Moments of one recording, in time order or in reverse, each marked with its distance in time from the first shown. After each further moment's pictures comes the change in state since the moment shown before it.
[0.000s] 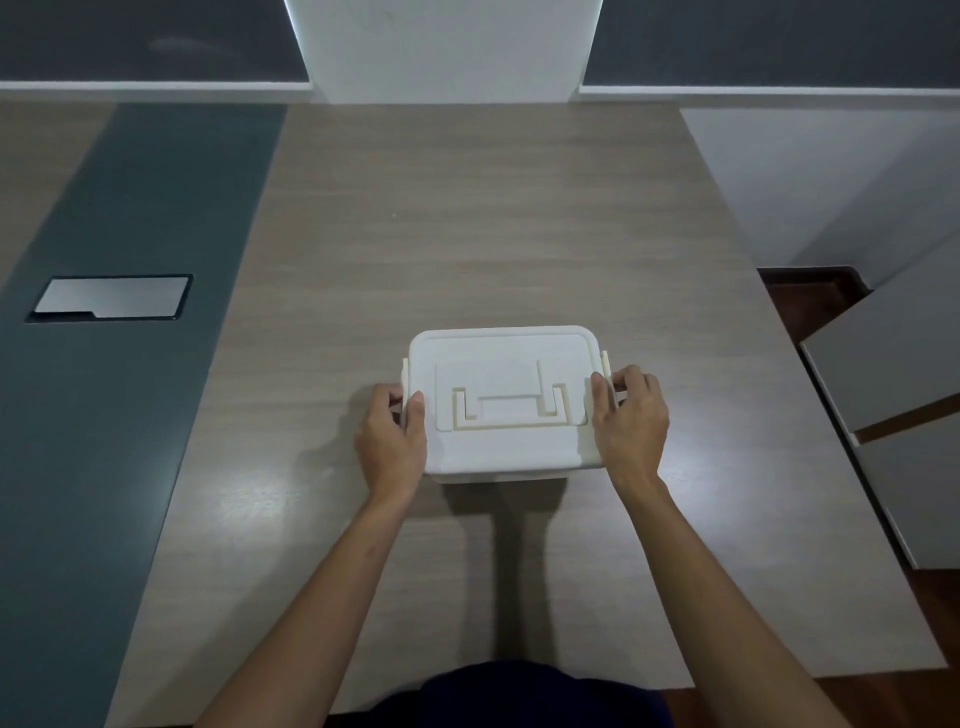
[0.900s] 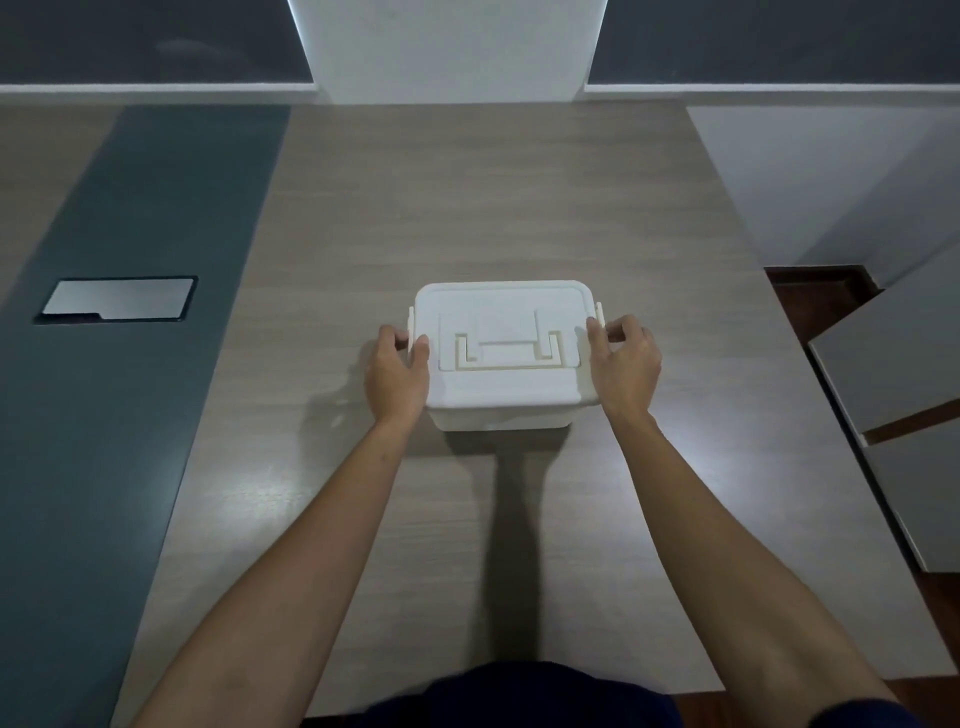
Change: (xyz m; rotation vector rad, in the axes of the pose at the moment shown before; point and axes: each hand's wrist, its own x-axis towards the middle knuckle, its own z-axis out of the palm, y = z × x) left_hand 0.069 0.018 0.029 0.054 -0.082 -0.029; right_hand 0.066 -0.015 0.031 0.128 -0.009 0.069
